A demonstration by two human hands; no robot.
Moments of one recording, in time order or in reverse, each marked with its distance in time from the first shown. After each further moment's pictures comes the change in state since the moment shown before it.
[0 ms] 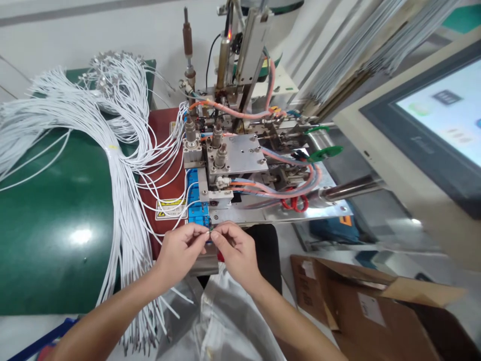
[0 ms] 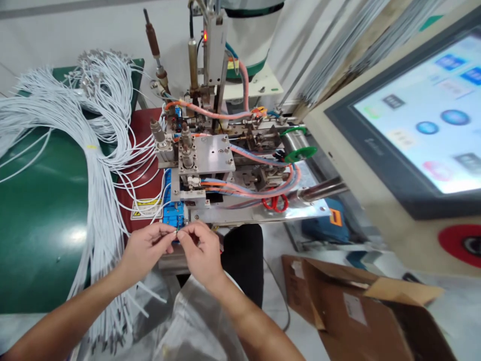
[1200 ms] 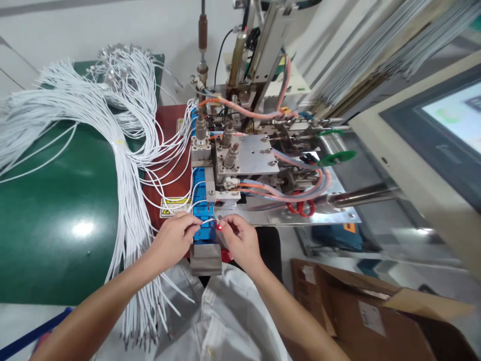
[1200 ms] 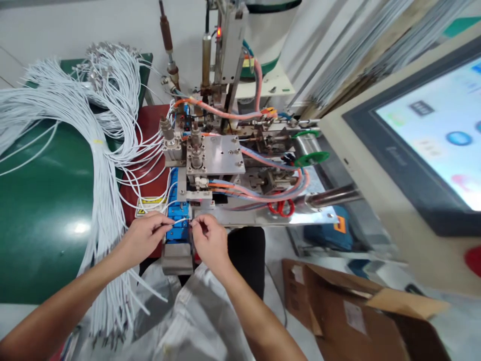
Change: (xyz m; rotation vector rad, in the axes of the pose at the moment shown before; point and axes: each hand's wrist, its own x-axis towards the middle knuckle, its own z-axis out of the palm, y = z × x) left_hand 0.020 -0.006 -0.030 0.453 -0.013 0.240; right_hand 0.018 0.027 0.000 -0.147 0.038 0.128
